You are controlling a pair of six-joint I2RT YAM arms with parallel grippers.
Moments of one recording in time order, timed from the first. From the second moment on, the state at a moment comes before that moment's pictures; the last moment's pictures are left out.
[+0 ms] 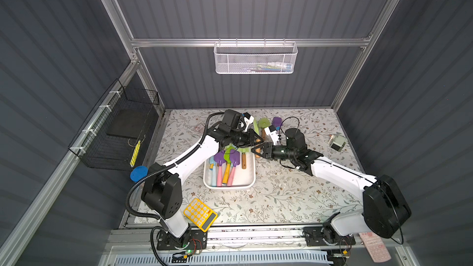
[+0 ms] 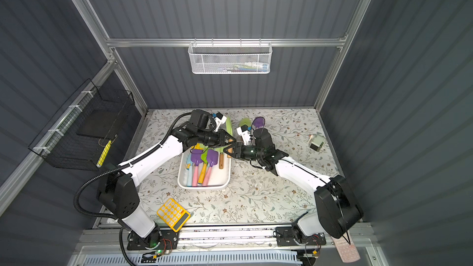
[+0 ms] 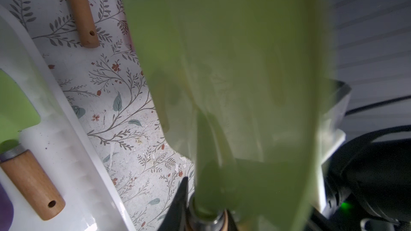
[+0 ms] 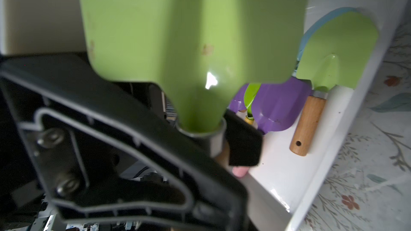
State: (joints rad) left arm -0.61 1.68 1.42 -0.43 0.64 -0.62; right arm 0.55 1.43 0.87 0.15 -0.68 0.82
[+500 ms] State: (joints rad) left arm -0.56 1.65 1.42 -0.47 0.63 -0.59; right arm 0.54 1.39 0.85 0.06 -0.65 0.80
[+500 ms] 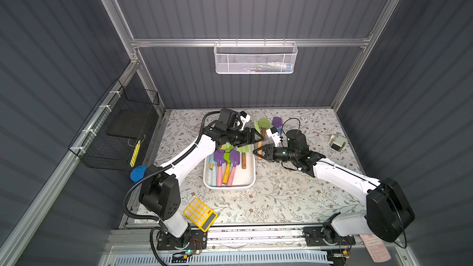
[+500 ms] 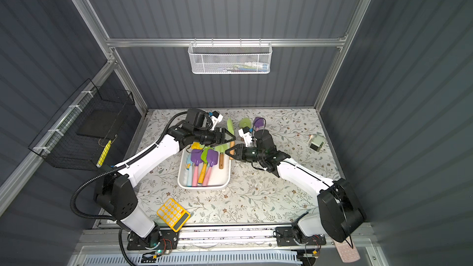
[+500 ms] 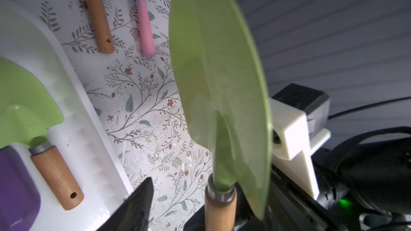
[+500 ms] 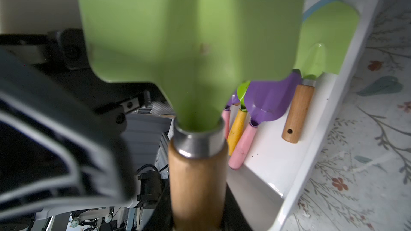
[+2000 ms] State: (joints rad) left arm -0.53 1.55 1.20 -0.70 0.23 -0.36; right arm 0.13 2.46 2.20 -1.07 -0.06 0.25
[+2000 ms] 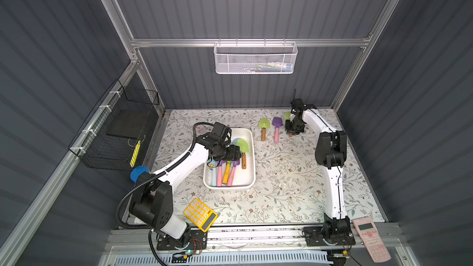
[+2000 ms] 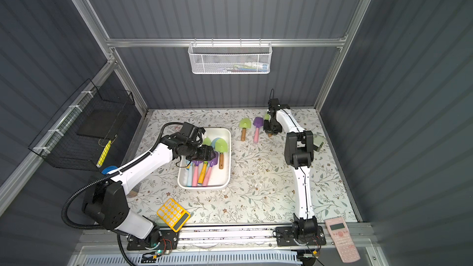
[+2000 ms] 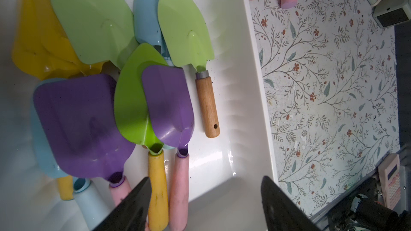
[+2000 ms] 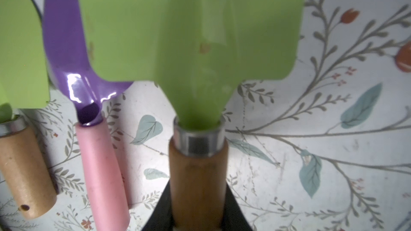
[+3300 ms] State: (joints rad) left arm -0.55 1.62 1.22 -0.72 0.14 -0.35; right arm 0.14 2.12 1.93 -1.05 -0.08 0.29
